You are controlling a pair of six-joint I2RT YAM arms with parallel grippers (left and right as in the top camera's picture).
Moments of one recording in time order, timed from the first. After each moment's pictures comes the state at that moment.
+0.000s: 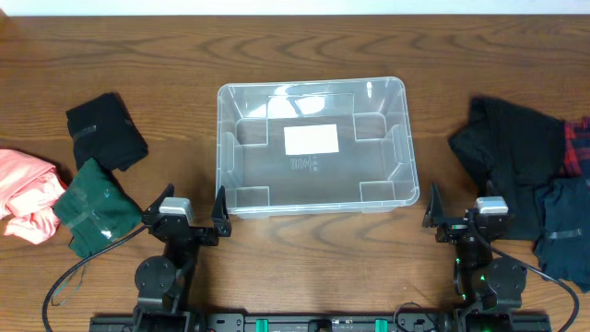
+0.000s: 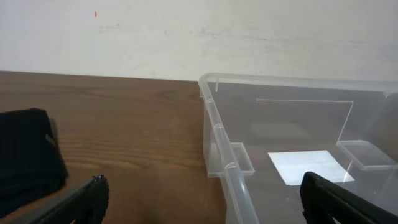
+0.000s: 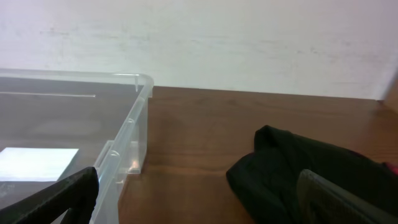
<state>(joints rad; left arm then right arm) -0.10 0.01 0.02 -0.11 0.03 -0.12 -0.01 0.01 0.01 -0.05 -0.04 0.00</state>
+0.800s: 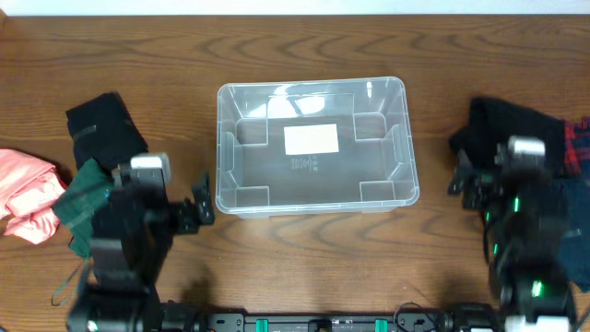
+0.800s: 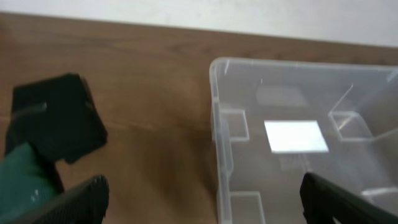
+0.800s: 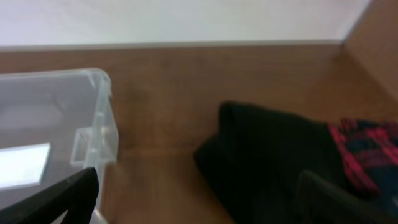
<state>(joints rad) -0.10 0.60 0.84 -0.75 -0.01 -0.15 -0.02 0.69 0.69 -0.45 0.12 0.04</state>
